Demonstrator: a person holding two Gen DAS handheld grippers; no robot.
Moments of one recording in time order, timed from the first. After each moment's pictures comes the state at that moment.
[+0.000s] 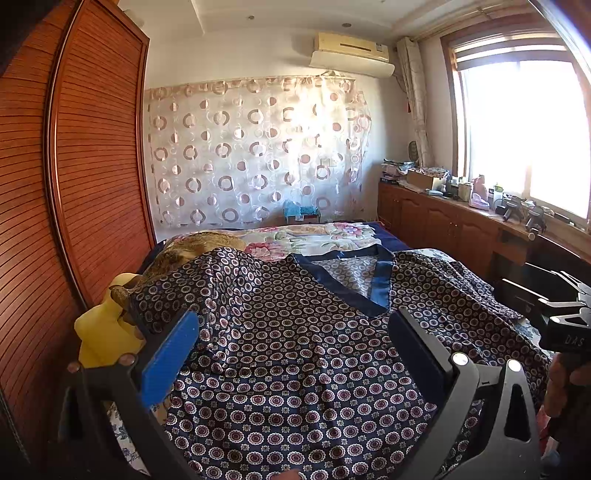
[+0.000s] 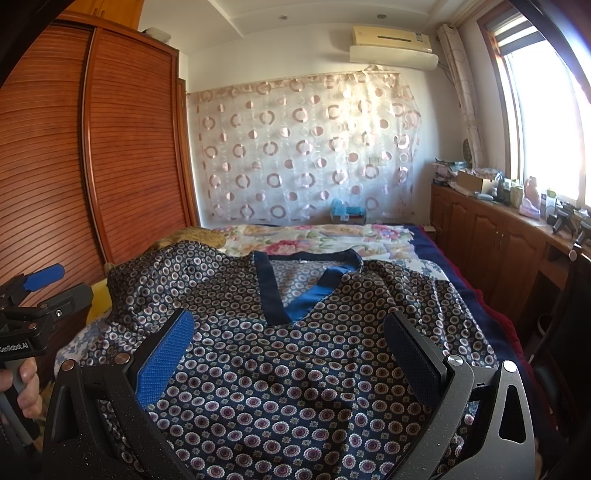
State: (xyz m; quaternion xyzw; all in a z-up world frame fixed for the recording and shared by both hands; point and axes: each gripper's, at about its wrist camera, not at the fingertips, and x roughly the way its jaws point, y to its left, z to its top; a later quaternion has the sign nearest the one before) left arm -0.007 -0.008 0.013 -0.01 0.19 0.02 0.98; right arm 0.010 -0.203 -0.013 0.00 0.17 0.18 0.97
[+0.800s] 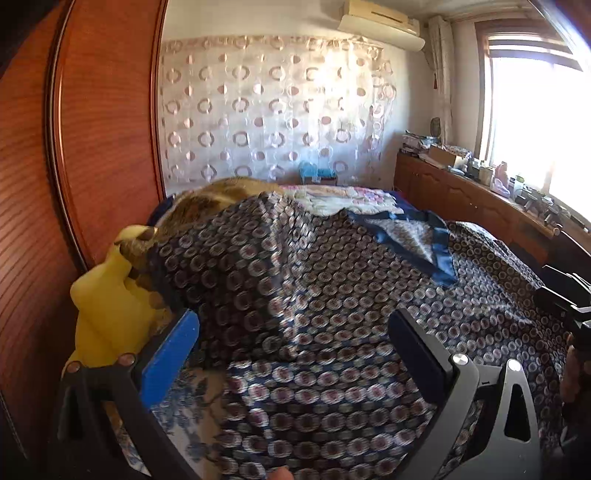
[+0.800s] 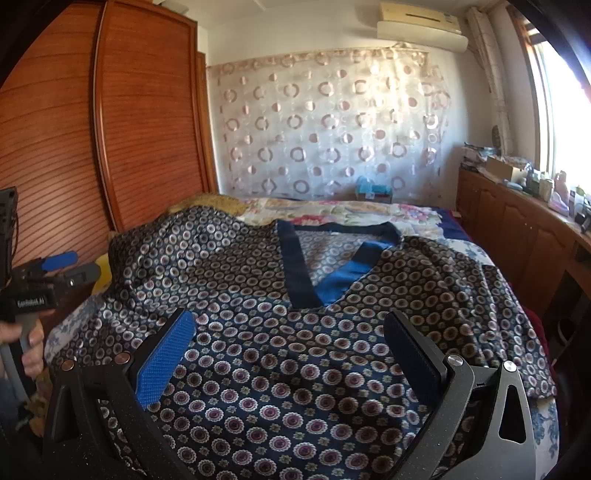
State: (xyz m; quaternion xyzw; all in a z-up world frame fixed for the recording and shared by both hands) left arm 0.043 0.092 -0.043 -0.04 0.27 0.03 0.96; right arm 0.058 -0.156 -0.055 -0.03 0.22 0.23 0.95
